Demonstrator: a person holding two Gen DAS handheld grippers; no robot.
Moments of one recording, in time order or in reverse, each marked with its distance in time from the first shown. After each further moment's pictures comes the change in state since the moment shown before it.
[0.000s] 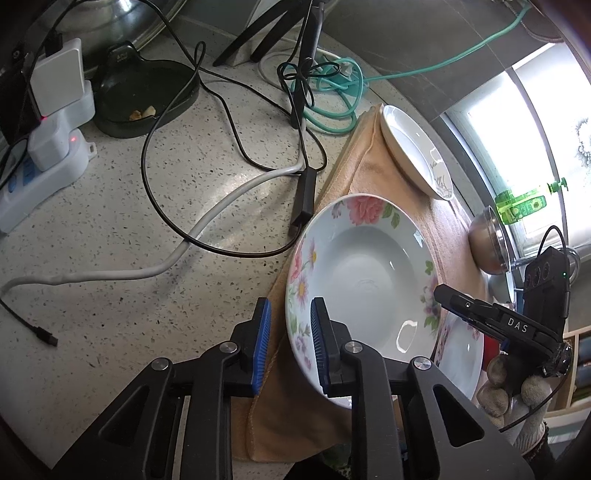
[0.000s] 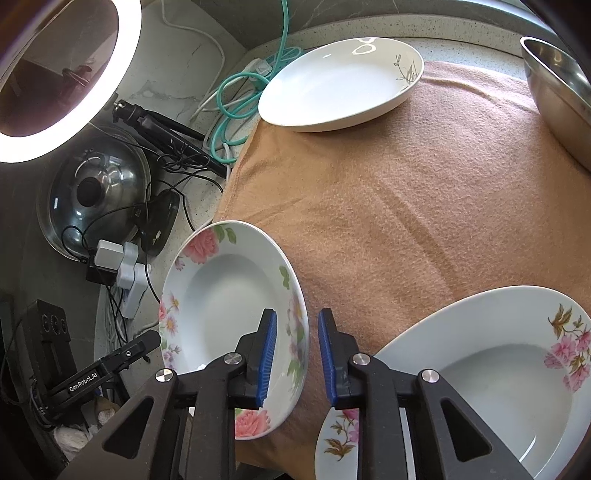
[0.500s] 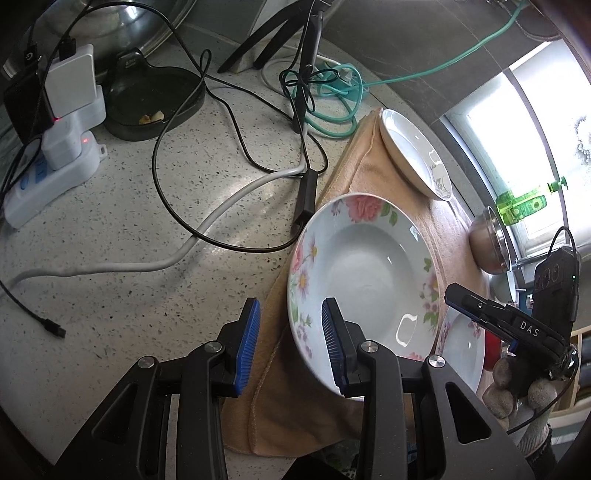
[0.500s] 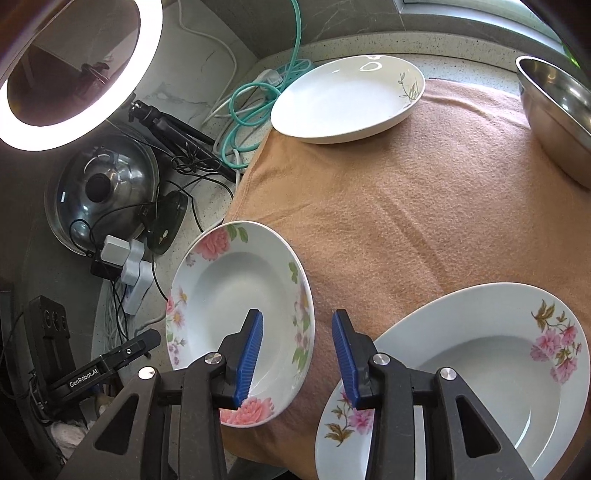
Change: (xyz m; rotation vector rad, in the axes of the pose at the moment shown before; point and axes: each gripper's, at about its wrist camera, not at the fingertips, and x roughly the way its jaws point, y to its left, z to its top) left arm -0.010 -0.001 -0.007 0.005 -0.028 0.016; right arm -0.016 0.006 -0.008 -0.042 -0.038 -0.010
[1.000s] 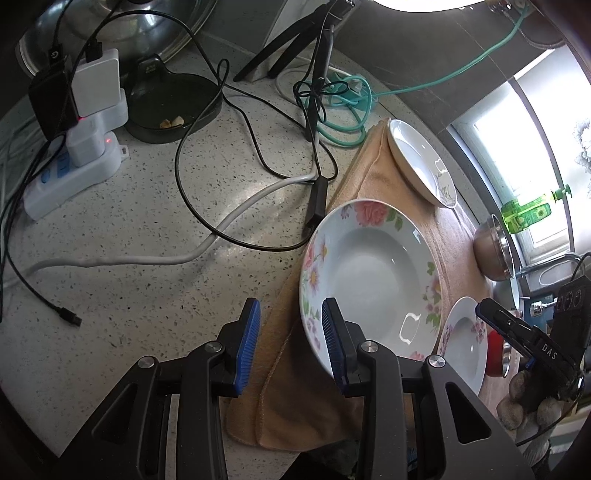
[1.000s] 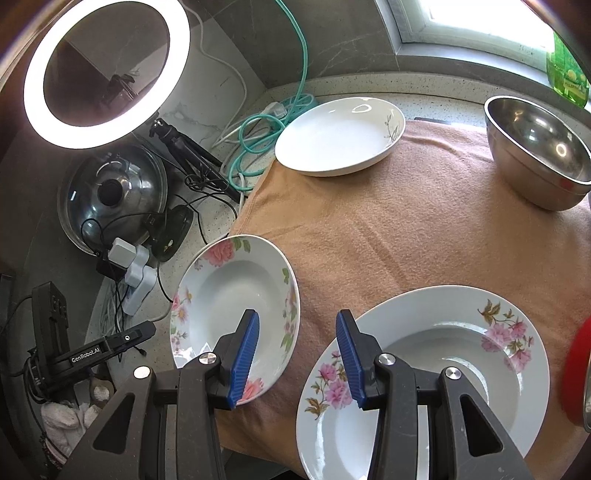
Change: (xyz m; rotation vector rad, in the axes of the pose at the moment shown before) left arm -0.012 0.004 -0.007 -0.026 -0.030 0.035; right arm -0.042 0.001 -0.015 -0.061 -0.105 -0.033
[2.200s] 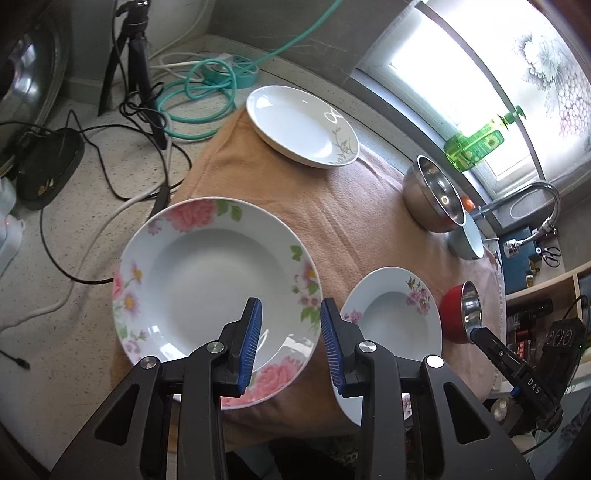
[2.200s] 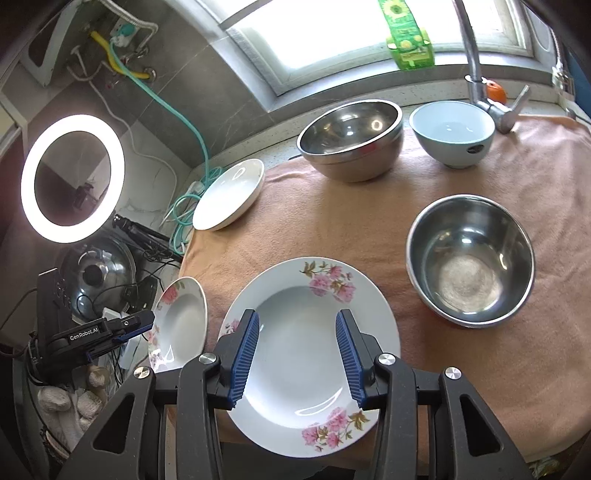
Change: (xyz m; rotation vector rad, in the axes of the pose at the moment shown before) left arm 0.013 -0.126 0.004 0.240 0.085 -0.085; right arm -0.116 -0.099 -0.069 0.264 -0.234 -0.085
